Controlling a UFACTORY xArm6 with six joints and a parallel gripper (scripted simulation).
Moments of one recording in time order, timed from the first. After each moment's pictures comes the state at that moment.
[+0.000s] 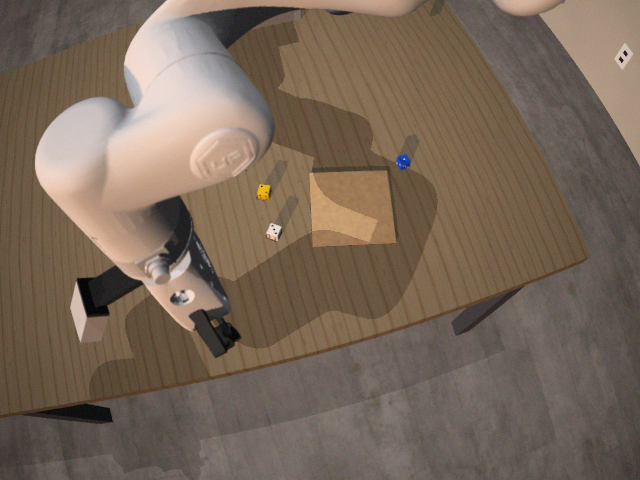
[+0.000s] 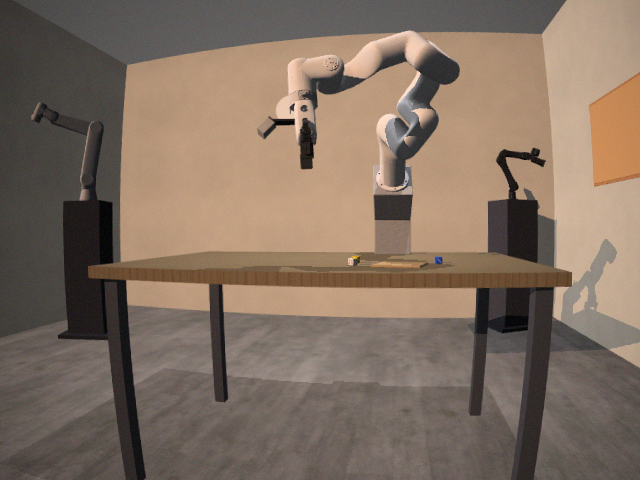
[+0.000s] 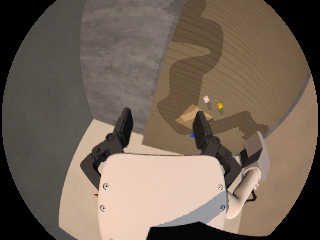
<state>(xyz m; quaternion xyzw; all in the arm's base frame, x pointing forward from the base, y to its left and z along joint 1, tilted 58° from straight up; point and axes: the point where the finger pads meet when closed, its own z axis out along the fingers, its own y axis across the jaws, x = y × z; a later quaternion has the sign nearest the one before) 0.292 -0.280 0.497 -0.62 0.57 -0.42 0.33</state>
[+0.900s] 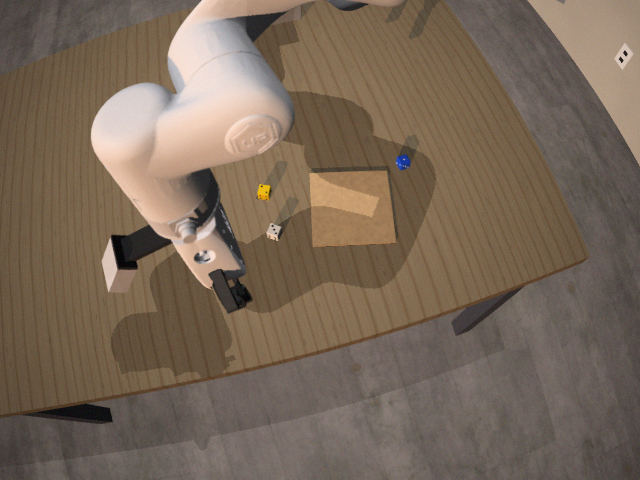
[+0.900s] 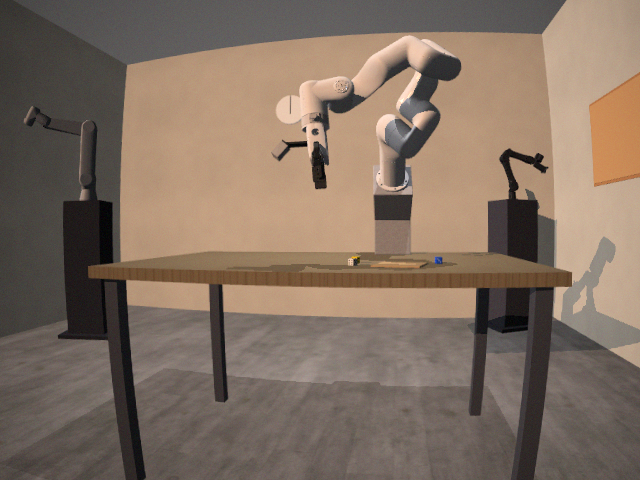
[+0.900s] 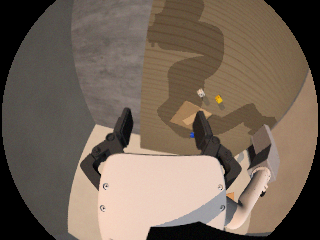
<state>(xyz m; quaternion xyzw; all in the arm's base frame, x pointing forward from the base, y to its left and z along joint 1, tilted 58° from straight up) 0.310 -0.258 0.425 -0.60 0.61 -0.39 0.35</state>
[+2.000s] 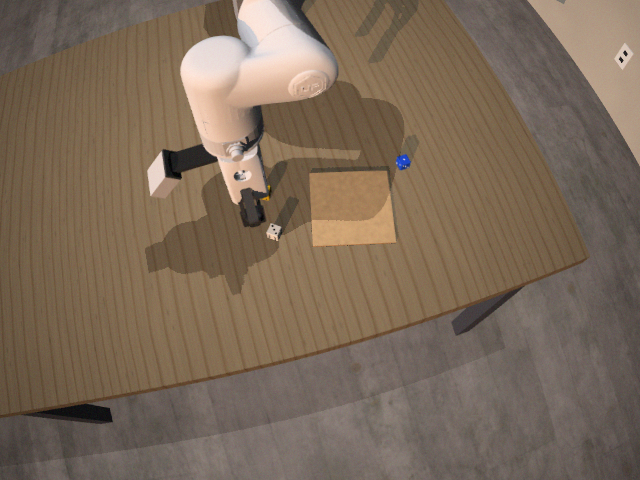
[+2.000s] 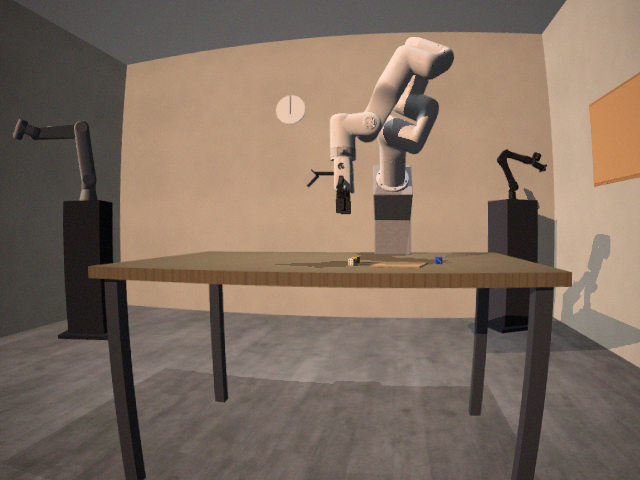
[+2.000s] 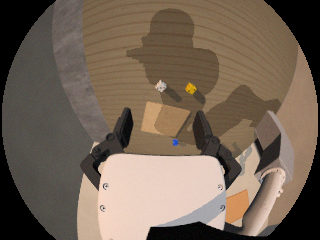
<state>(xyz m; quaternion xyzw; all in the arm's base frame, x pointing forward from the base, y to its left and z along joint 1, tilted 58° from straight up) 0.309 -0.207 0.277 -0.56 0.68 -0.36 0.32</state>
